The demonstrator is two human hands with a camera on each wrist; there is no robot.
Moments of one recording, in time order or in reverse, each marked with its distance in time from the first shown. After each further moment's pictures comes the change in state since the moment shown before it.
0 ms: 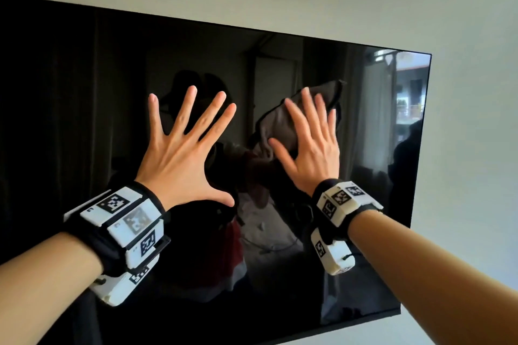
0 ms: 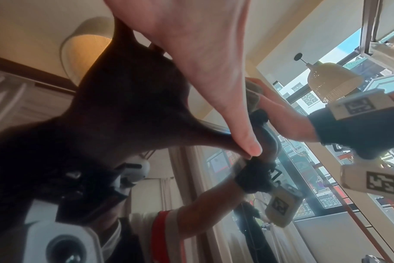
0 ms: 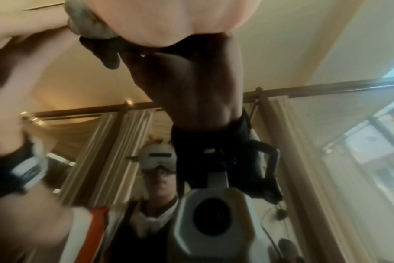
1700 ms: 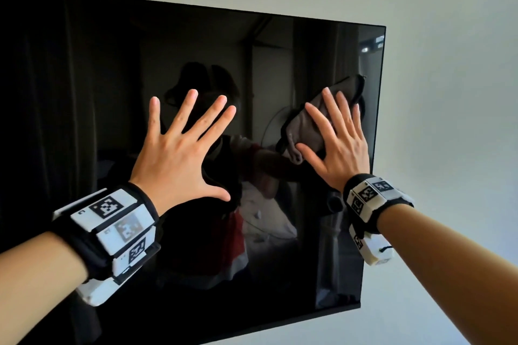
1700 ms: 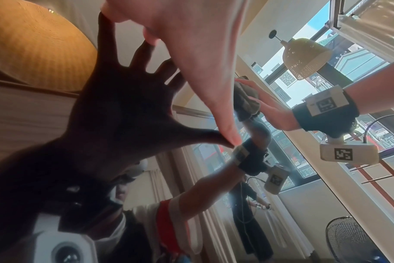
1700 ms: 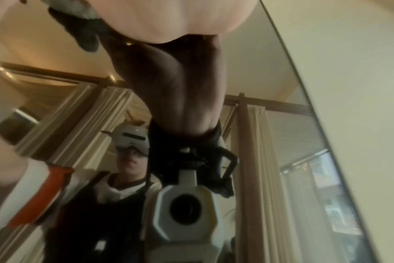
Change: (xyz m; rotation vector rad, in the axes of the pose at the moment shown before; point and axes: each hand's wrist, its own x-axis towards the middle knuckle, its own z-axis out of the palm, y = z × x) left_hand 0.035 0.103 -0.007 0.071 -0.025 0.036; right_hand -0.043 0.153 -0.043 -0.110 -0.063 -0.098
